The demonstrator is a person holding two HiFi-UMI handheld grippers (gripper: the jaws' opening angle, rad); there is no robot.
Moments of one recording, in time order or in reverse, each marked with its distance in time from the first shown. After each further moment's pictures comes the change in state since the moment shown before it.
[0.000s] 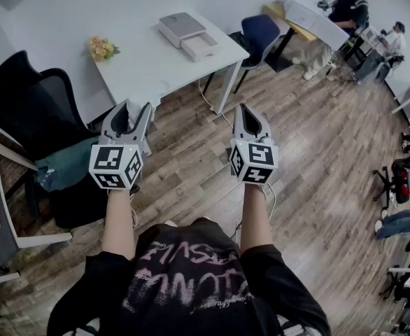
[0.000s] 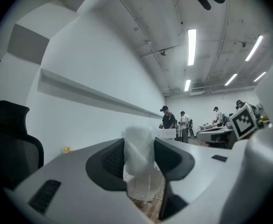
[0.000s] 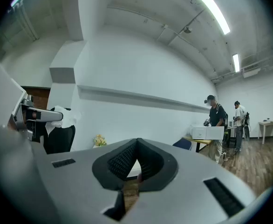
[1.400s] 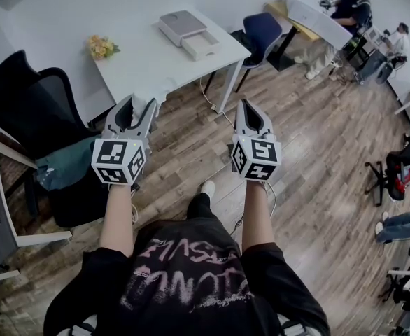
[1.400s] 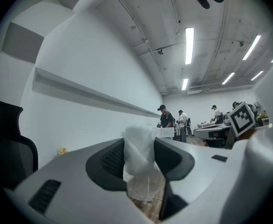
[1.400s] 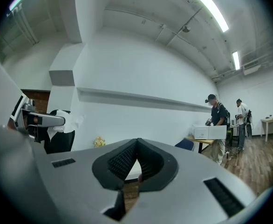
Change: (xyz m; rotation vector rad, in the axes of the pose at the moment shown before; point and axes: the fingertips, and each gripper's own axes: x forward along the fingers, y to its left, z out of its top) left arm 0.023 -0.012 0.000 0.020 0.011 -0.030; right arm 0.013 -0.012 0.006 0.021 -0.017 0.019
